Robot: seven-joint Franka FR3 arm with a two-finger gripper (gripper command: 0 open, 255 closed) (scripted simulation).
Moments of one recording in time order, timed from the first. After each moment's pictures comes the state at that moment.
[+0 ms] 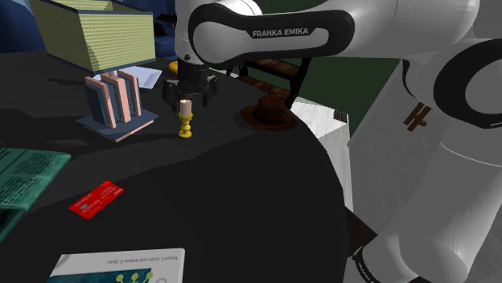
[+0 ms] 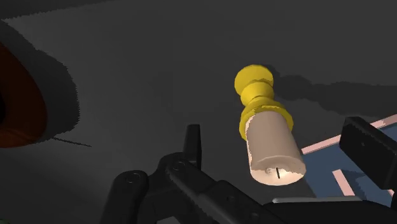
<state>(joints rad) 0.14 0.27 0.43 -1.59 -0.28 1.96 0.63</state>
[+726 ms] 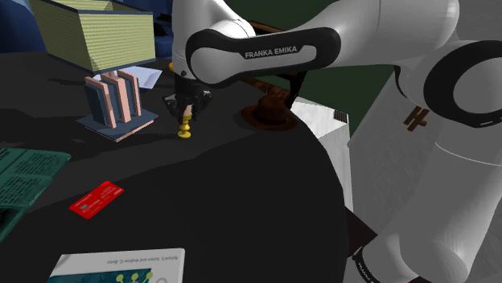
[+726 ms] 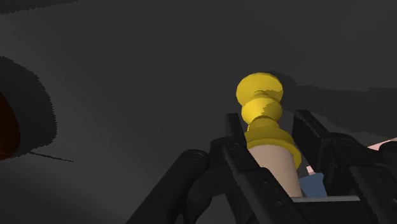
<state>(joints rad) 0.14 0.31 0.42 -1.64 -0.31 2.04 0.66</state>
